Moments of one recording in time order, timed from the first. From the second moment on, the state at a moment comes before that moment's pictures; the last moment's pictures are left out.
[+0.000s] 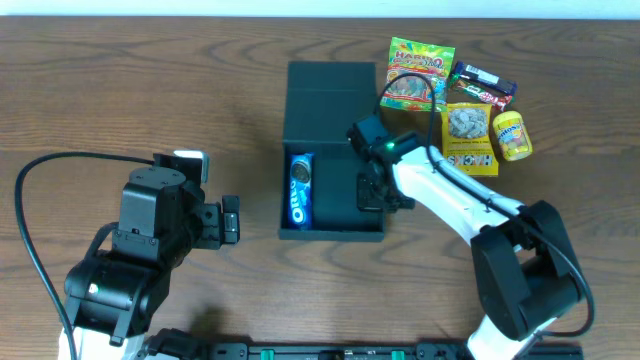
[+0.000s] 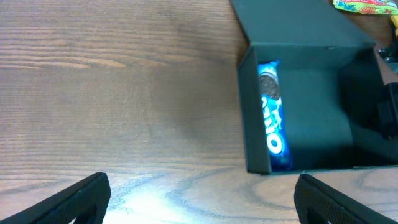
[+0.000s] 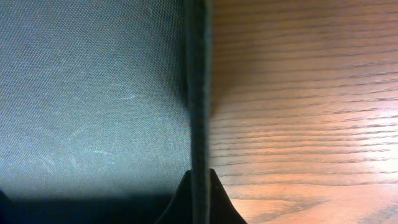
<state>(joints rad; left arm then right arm) -0.26 0.86 1.01 -1.00 -0.01 -0.19 0.50 1.85 1.21 -0.90 0.05 0.58</state>
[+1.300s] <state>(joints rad) -0.26 0.86 1.01 -0.99 -0.01 -0.19 0.18 1.55 1.24 -0.59 0.01 0.91</state>
